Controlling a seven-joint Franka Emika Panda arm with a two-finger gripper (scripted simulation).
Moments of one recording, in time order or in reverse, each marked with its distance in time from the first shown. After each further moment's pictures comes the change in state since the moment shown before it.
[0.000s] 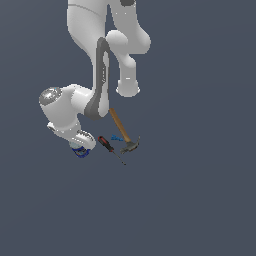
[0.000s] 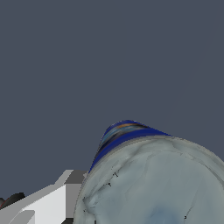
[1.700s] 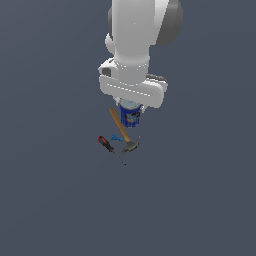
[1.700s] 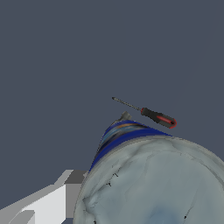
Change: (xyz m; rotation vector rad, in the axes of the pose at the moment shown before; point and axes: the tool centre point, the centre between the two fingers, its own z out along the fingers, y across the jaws) arm -0.112 -0.218 -0.223 -0.007 0.002 -0.001
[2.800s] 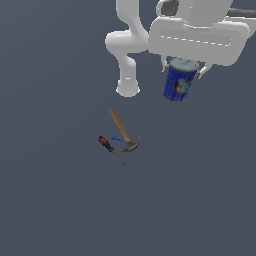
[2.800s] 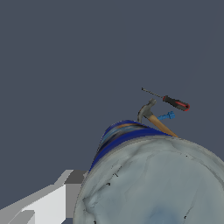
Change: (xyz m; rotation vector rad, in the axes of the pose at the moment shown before) arm -0.054 -0.125 -0.126 0.005 -0.002 -0.002
